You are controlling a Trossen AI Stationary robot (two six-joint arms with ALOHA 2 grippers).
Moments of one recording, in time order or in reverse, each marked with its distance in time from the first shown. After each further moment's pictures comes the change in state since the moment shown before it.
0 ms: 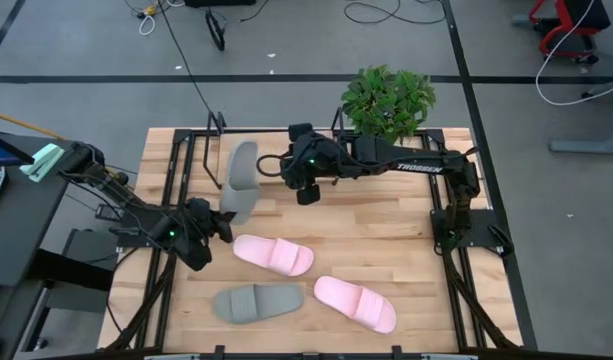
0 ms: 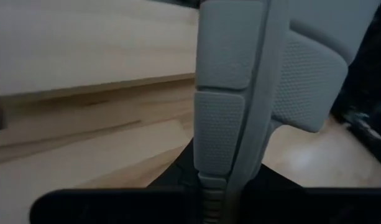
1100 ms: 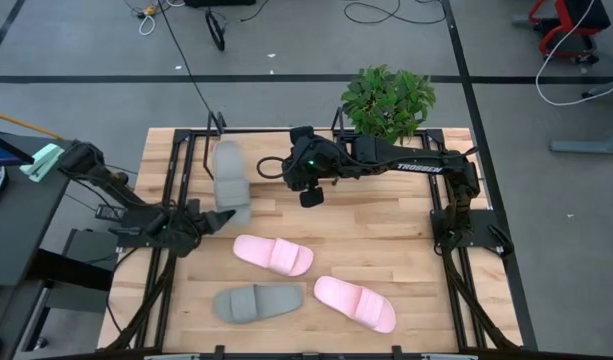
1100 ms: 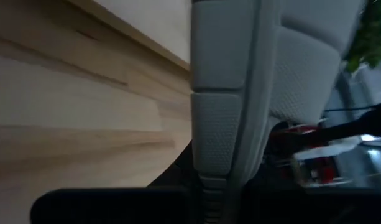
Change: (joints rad) left arm -0.003 -0.220 -0.435 0.743 -0.044 -0.046; right arm 0.000 0.000 0.000 -0.055 -0.035 0.024
